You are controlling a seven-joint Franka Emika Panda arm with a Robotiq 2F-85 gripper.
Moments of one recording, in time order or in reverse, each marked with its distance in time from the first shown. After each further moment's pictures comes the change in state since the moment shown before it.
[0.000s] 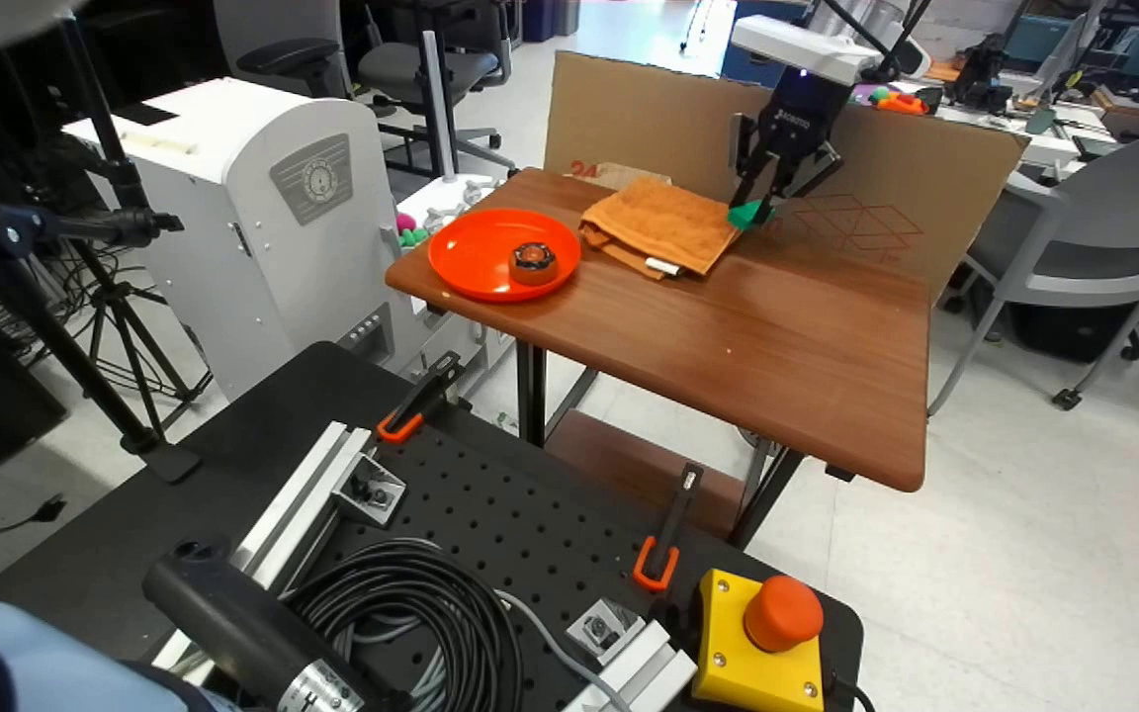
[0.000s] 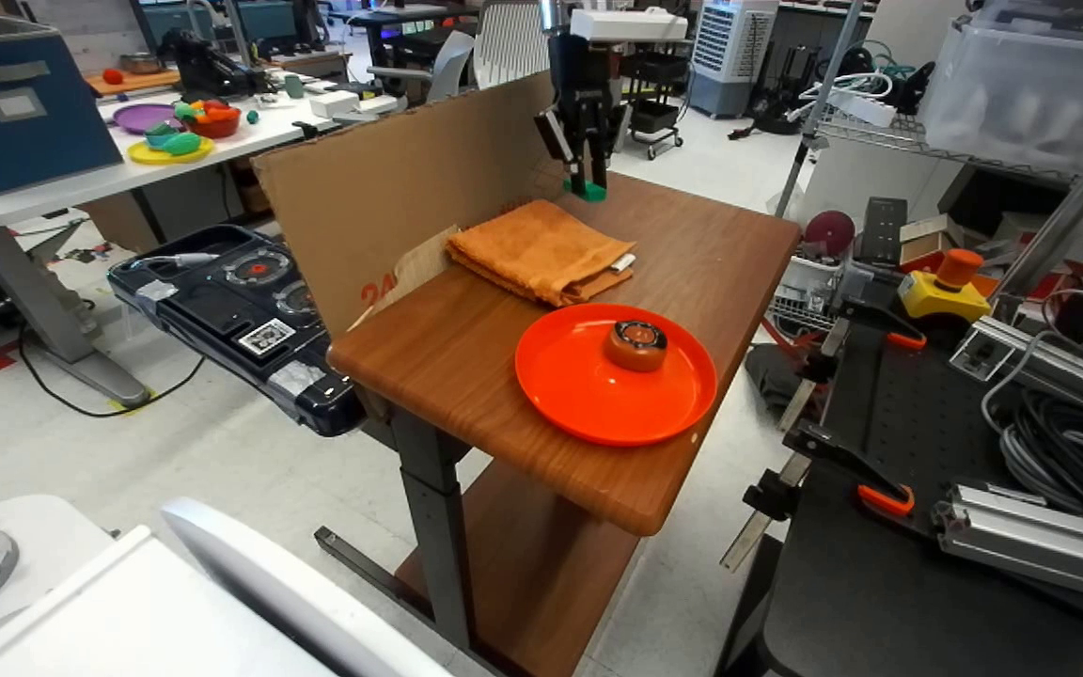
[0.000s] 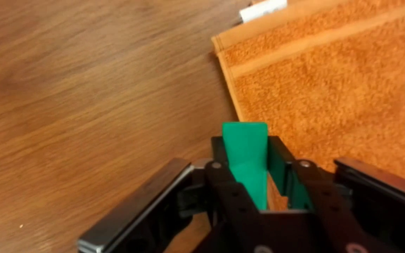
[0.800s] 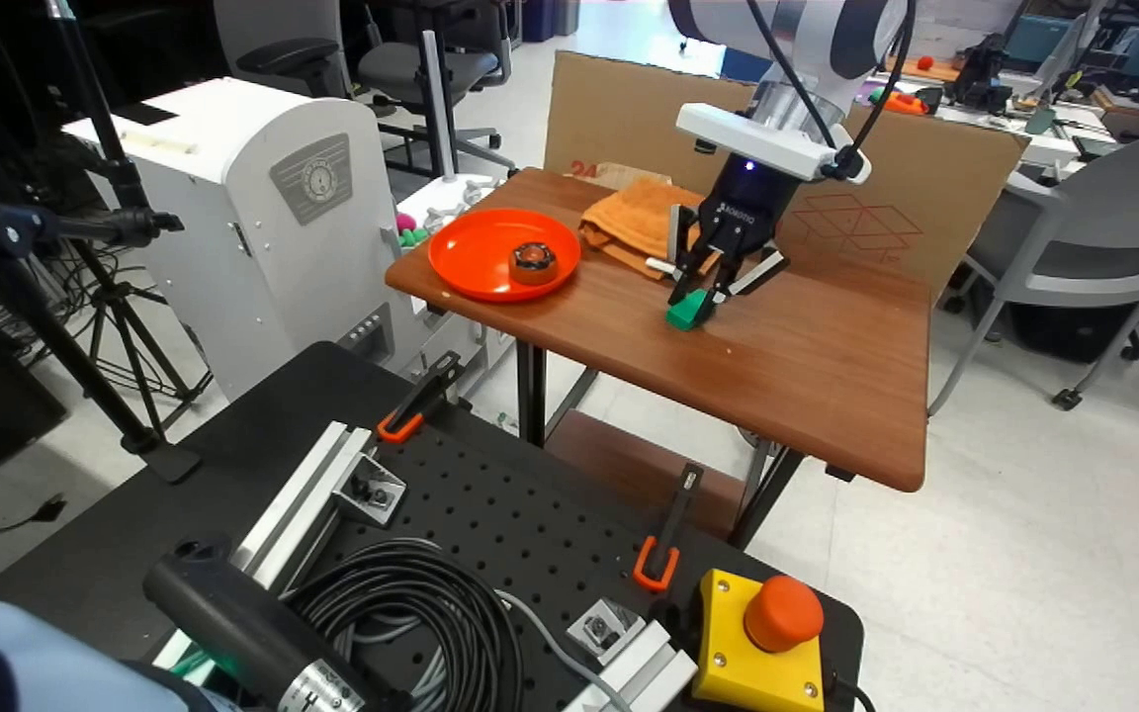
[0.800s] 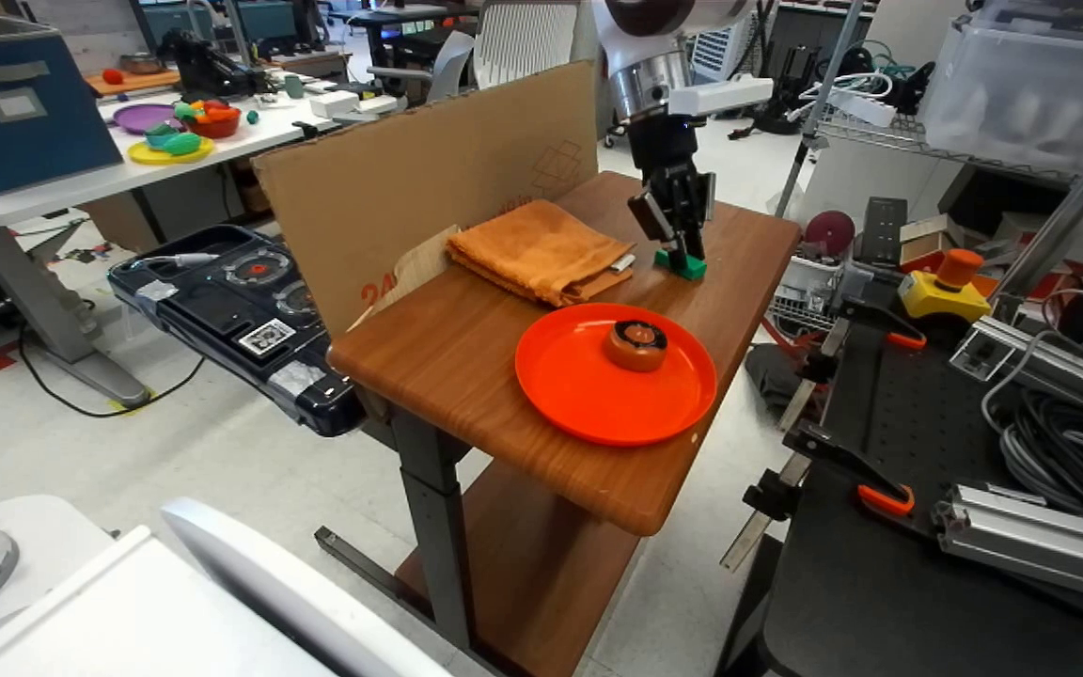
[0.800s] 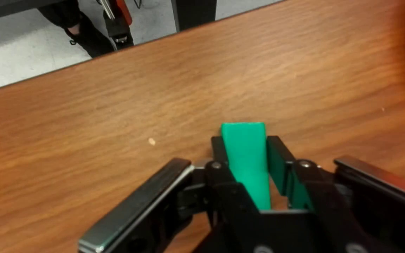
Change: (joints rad) arm 0.009 -0.260 -0.001 -0.628 -0.039 0.152 -0.116
